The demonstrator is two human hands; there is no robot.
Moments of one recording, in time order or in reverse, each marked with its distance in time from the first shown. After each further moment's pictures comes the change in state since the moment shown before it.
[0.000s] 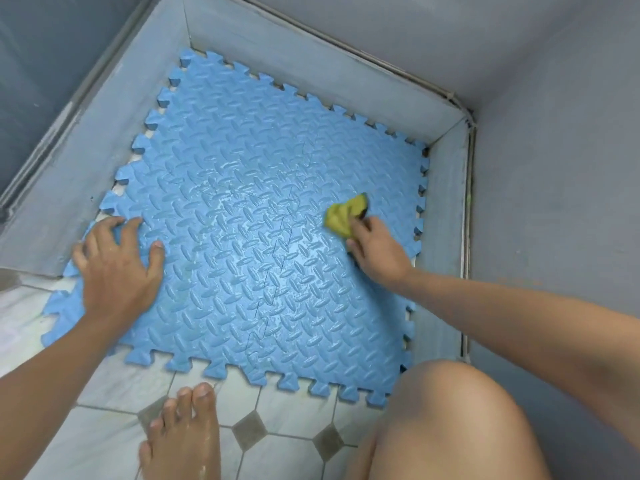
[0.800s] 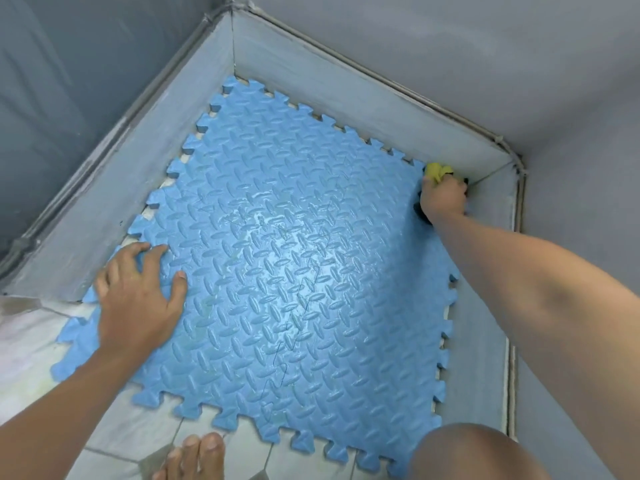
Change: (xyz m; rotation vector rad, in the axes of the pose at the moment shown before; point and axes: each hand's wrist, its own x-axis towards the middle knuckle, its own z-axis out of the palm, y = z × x) left_hand 0.002 0.000 0.000 -0.009 -0.035 -0.048; right_hand 0.193 0.093 -0.043 0.121 0.295 0.746
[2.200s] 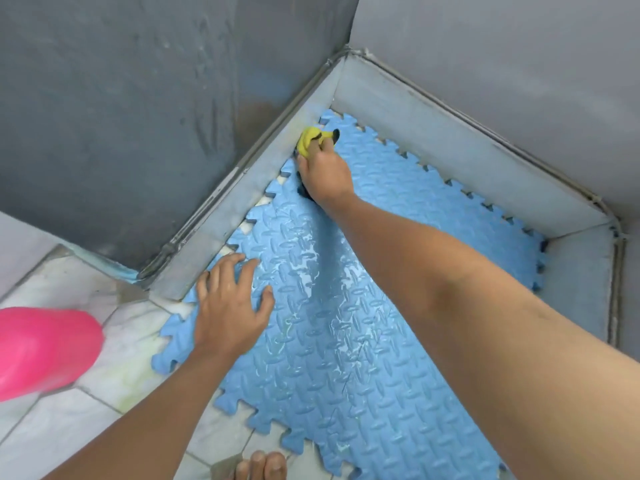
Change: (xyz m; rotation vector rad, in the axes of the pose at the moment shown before) left_hand 0.000 -0.006 0.001 0.010 0.011 0.005; right_hand -0.178 -0.317 0.106 -0.059 -0.140 -0.897
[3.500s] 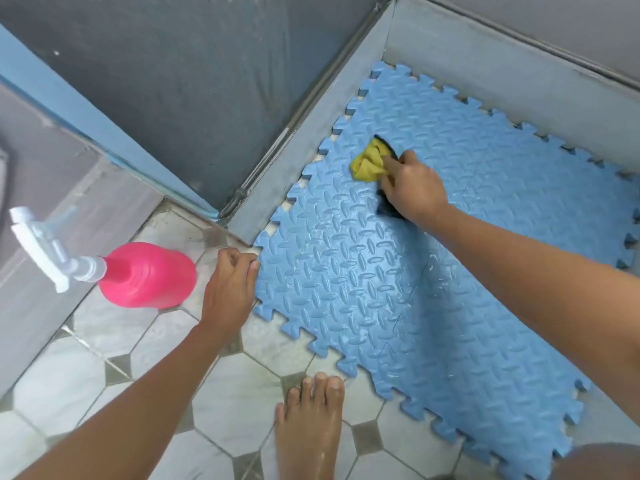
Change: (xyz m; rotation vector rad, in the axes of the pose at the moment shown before) left_hand -0.061 -0.084 -0.051 -0.050 -0.142 -0.167; right_hand -0.129 0.047 -0.021 0.001 0.029 -0.093
